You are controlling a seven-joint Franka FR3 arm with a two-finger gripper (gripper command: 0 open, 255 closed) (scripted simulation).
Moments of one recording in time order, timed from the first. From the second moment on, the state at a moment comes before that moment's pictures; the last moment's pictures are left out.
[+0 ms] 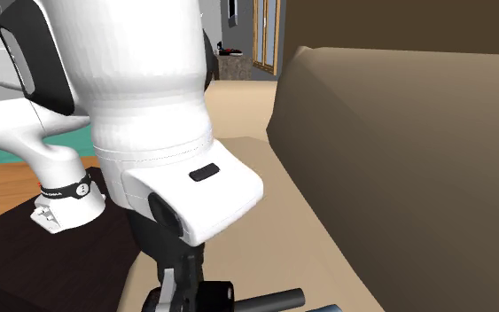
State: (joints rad) arm -0.42 0.30 0.04 -1.77 -0.05 2.12 -0.72
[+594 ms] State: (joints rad) arm -0.42 0.35 0.04 -1.82 -0.06 2.22 -0.72
